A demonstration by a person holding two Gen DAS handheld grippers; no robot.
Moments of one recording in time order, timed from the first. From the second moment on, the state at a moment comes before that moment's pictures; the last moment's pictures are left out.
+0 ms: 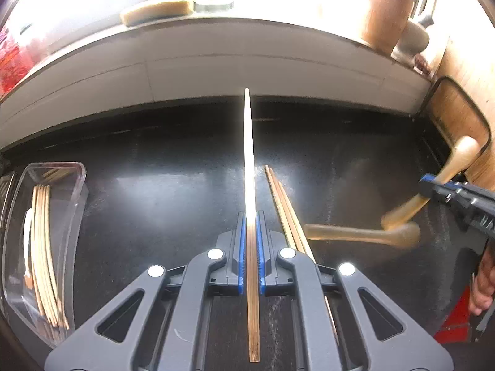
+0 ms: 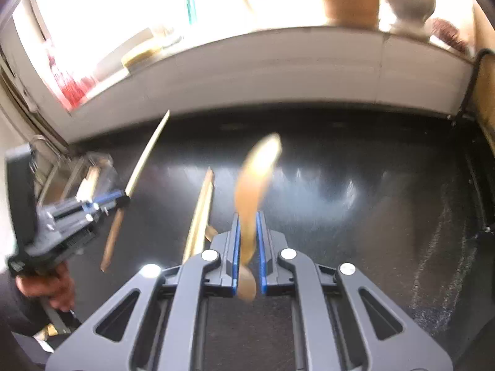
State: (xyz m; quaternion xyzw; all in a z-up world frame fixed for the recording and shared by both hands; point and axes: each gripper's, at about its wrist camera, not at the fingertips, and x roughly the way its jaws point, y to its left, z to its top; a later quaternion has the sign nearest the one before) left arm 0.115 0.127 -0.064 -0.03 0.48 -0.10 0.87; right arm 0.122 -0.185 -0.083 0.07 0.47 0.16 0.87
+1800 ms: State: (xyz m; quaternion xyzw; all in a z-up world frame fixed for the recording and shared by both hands) left arm 0.068 0.461 -0.101 -0.14 0.53 0.04 0.84; right arm 0.140 0.276 -0.095 -0.11 0.65 0.34 0.67
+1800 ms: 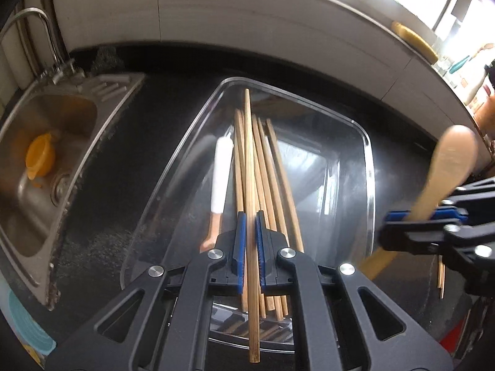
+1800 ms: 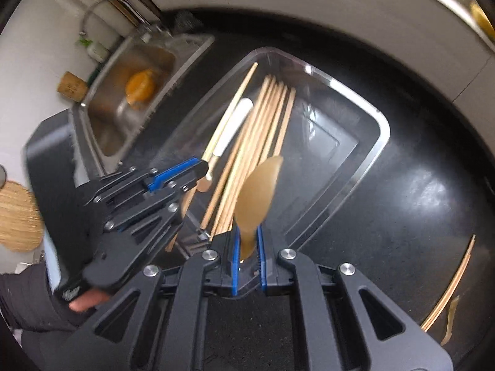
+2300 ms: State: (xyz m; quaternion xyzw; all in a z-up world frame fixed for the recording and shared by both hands) left arm 0.082 0.496 -0.106 -0.19 0.52 0.06 0.83; right arm 0.203 0.274 -0.080 -0.07 0.63 0.28 0.72
